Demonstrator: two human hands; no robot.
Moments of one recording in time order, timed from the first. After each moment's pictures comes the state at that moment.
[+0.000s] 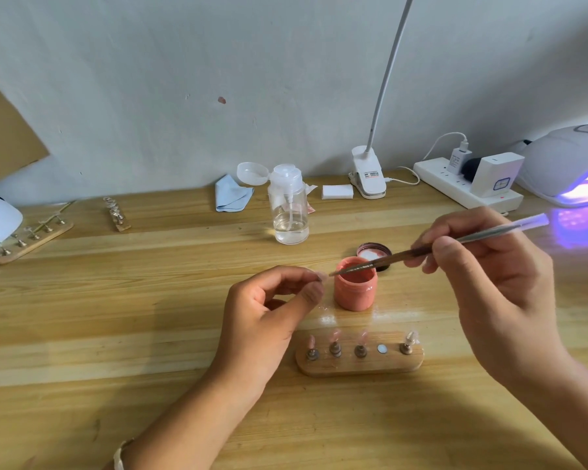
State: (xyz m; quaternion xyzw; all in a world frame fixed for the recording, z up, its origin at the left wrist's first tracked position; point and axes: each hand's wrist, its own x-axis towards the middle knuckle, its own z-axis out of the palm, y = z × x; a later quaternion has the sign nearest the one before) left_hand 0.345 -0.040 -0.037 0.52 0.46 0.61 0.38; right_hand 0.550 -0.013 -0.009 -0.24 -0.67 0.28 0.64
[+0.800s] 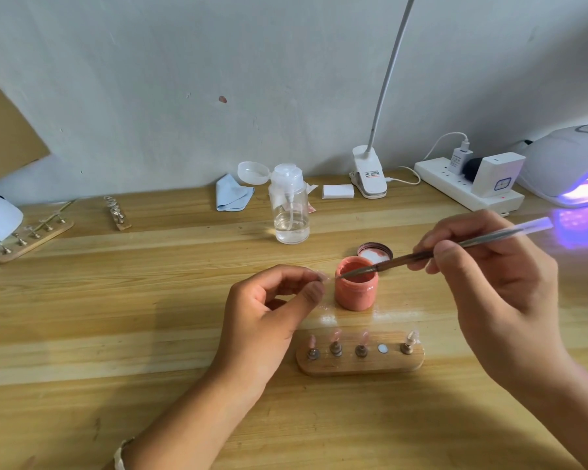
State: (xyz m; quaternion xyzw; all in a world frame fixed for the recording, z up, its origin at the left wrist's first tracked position) left_hand 0.345 -0.041 -0.036 0.52 0.47 0.61 0.38; right_hand 0.552 -0.014 -0.011 -0.27 -0.68 0.25 0.63
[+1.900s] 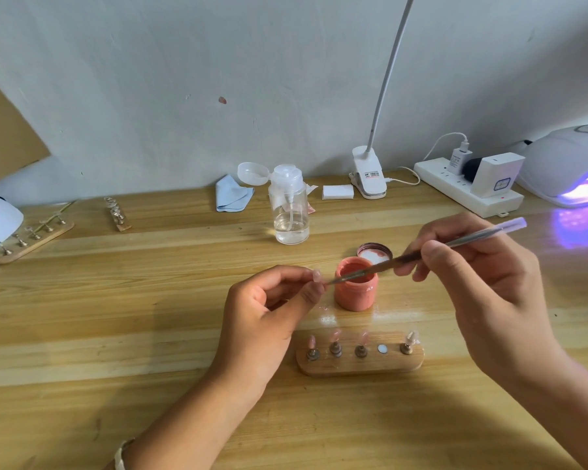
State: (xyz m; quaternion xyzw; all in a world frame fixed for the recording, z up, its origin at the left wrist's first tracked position) left_hand 0.347 -0.043 -0.033 0.47 0.46 0.62 0.42; right_hand 0.548 -0.013 -0.011 -0.24 -0.66 0.34 0.63
